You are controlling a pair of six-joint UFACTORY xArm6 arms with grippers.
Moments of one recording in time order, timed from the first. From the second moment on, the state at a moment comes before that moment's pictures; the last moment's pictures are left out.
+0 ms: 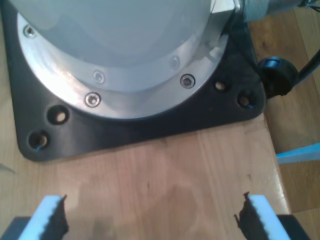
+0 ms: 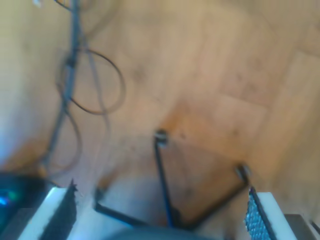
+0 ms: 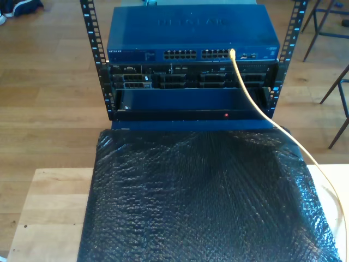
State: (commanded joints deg) left arm 81.2 -26.6 -7.3 2.8 62.4 -180.2; right arm -50.6 -5.8 -56.8 -4.9 63.6 -154.5
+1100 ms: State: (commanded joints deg) left arm 81.2 -26.6 -7.3 2.8 62.4 -180.2; right arm -80.0 -40.8 -15.1 -5.2 70.1 -178.0
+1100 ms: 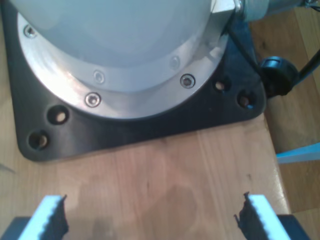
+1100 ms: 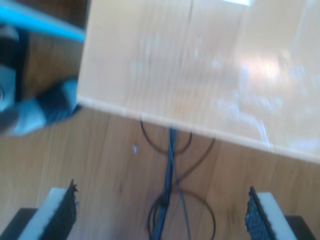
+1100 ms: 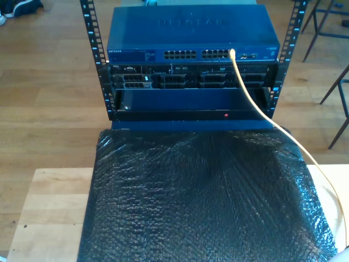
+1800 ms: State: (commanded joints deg) left arm 81.2 -26.6 -7.3 2.8 62.4 -180.2; right arm -80.0 -39.0 -1.8 -5.4 51.5 -178.1
